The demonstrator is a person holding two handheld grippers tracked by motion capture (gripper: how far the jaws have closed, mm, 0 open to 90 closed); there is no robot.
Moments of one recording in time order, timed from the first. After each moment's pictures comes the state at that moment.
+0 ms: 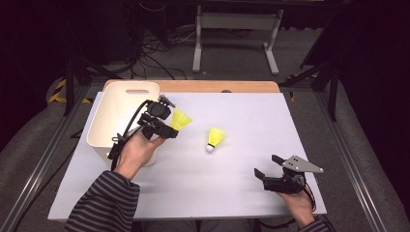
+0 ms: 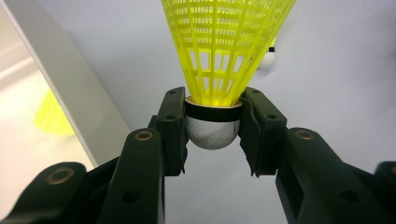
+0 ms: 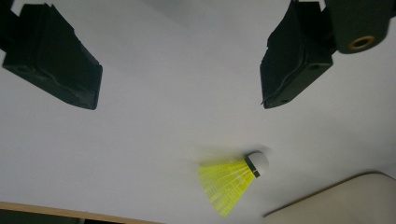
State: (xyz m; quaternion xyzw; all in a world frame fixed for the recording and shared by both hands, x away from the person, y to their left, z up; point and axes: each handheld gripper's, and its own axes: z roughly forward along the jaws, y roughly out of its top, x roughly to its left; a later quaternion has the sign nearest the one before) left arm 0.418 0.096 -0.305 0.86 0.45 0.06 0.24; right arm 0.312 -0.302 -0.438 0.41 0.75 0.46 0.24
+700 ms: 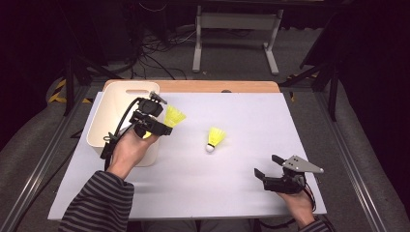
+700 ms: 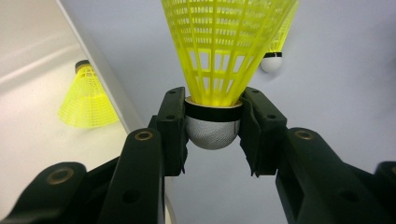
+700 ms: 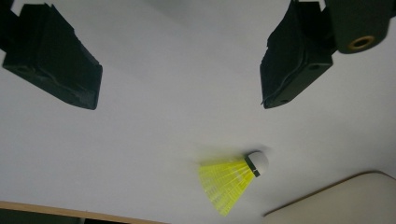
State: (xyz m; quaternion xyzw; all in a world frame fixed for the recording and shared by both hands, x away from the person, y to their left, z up) left arm 0.418 0.114 -0.297 0.85 0.46 0.07 0.25; right arm 0.312 -0.302 -0.438 0.41 0.75 0.47 0.24
